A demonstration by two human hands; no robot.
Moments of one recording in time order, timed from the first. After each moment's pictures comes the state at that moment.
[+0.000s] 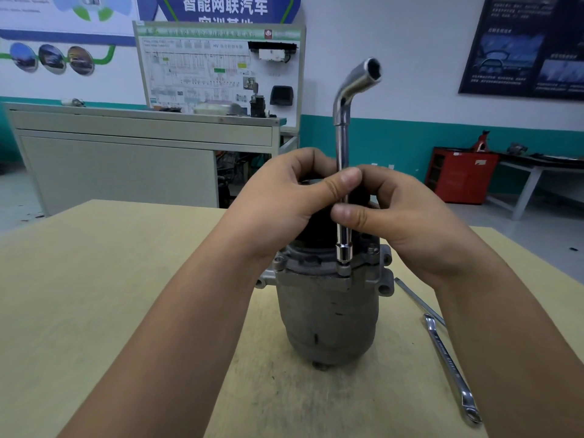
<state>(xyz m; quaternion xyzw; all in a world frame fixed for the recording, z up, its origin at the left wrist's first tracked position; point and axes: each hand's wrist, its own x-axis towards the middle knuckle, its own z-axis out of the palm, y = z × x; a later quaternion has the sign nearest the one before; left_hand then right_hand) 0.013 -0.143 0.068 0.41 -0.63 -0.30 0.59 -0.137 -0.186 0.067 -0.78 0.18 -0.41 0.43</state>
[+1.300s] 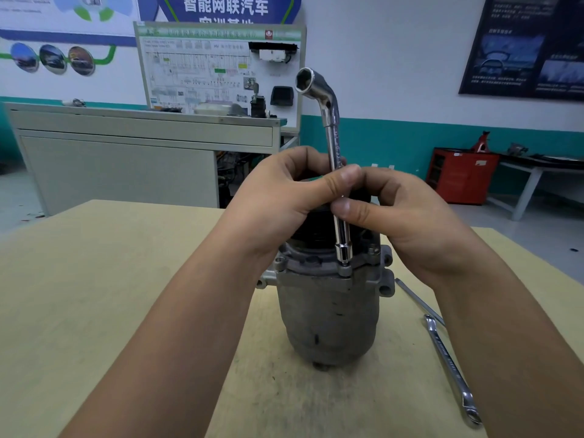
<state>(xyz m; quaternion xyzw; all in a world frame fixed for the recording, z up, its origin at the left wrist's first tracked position) 0.013 -0.144 0.068 0.36 -0.60 -0.33 0.64 -0.135 -0.185 0.066 -0.76 0.19 -0.42 0.45</state>
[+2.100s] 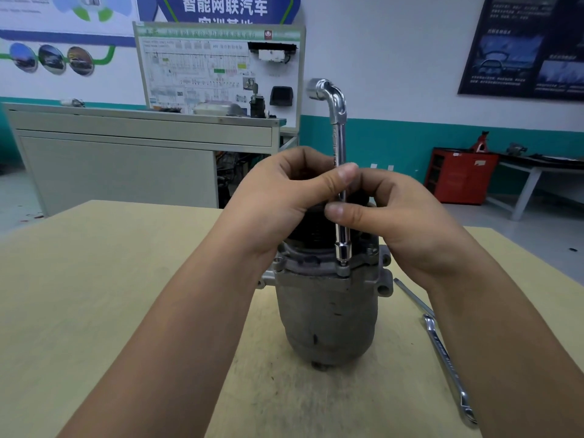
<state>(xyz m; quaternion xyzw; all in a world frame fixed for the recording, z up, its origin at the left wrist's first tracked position) 0.010 -0.139 0.070 0.37 -0.59 -0.34 0.63 -0.133 -0.183 0.067 -0.76 0.19 -0.42 0.46</state>
